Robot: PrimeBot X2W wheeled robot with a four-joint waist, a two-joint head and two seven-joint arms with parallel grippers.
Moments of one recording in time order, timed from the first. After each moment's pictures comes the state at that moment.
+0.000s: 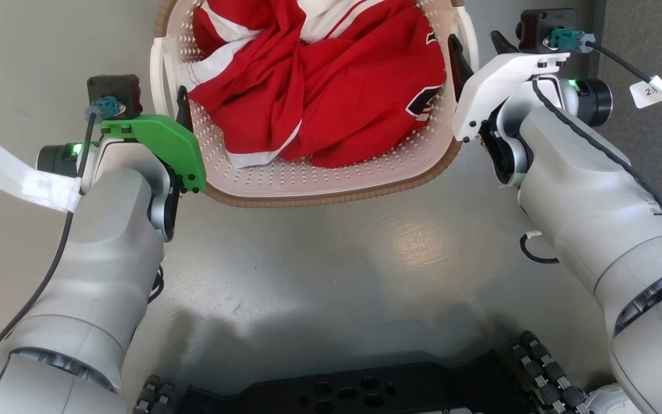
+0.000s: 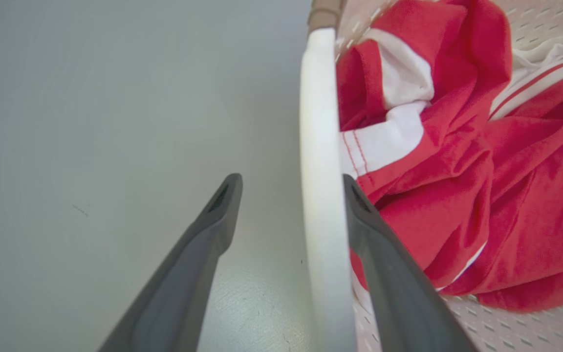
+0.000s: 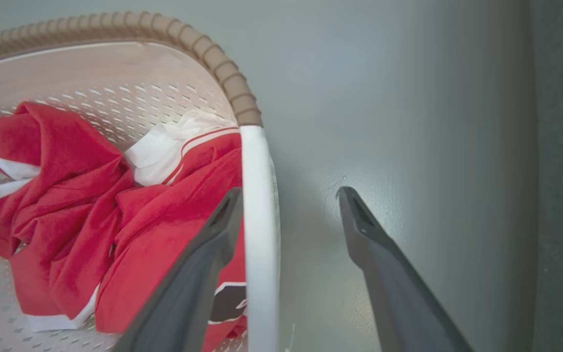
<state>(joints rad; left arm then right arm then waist) -1.01 0.02 -0.68 1.19 -0.71 0.05 -0.24 -1.08 -0.06 0.87 1.16 0.86 -0.10 -0.21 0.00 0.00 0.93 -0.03</state>
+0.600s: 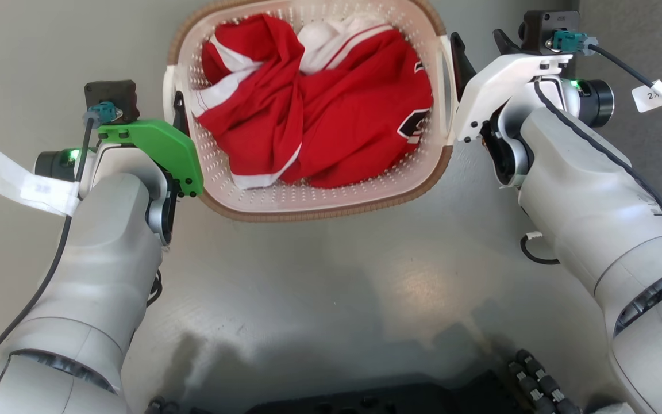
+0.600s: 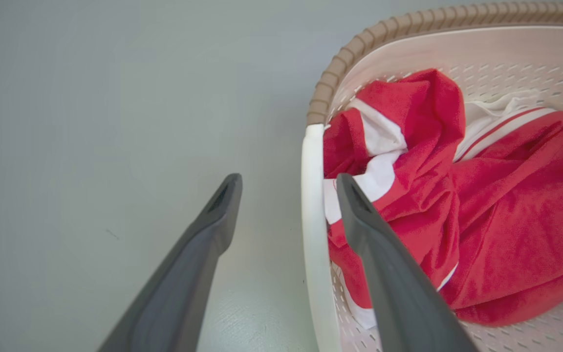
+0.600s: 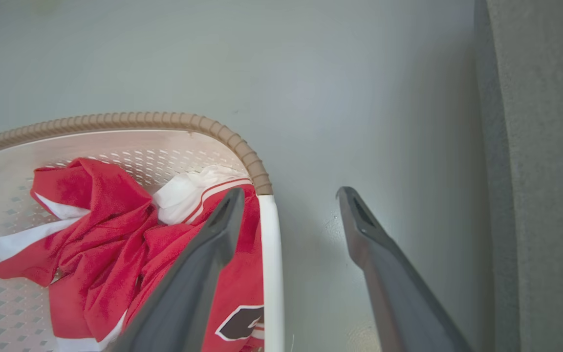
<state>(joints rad) -1.01 0.02 -0.68 1.21 -0.71 0.05 -0.25 -1.08 -0.06 0.88 1.17 0.87 -0.10 -0.24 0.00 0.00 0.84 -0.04</state>
